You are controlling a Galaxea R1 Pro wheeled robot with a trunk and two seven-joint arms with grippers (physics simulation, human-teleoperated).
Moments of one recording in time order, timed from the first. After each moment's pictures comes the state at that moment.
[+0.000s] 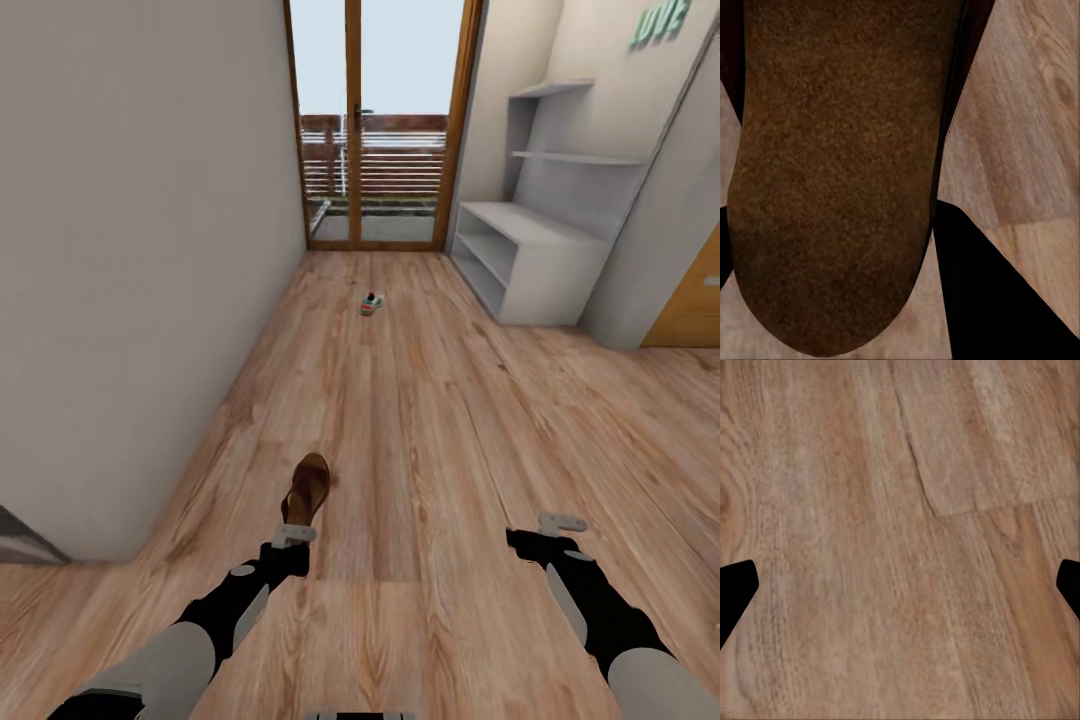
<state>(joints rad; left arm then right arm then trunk) -0.71 -0.09 -0.05 -0.29 0.00 -0.02 -0.15 -0.58 -0.17 -0.06 -0.69 -0.12 0.28 -0.07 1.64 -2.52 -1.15</state>
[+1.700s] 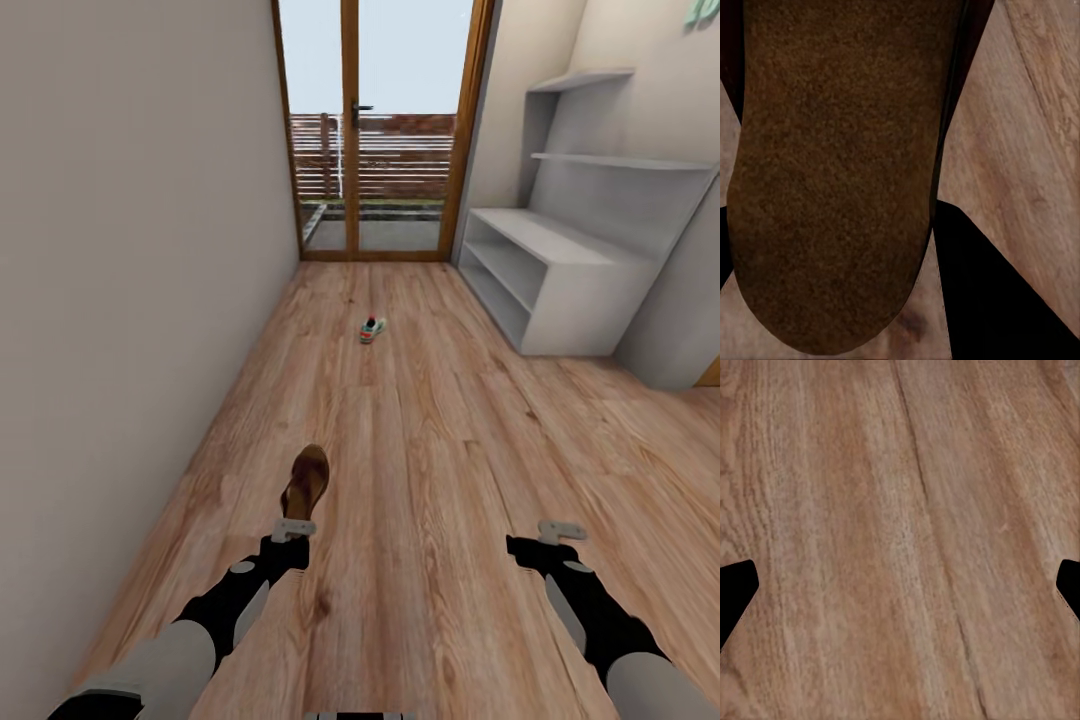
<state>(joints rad) -0.71 -0.09 -0.05 -0.31 0.00 -0.04 -0.14 -0.58 -0.17 -0.06 -0.62 -0.12 0.19 -0.07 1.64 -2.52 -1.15</state>
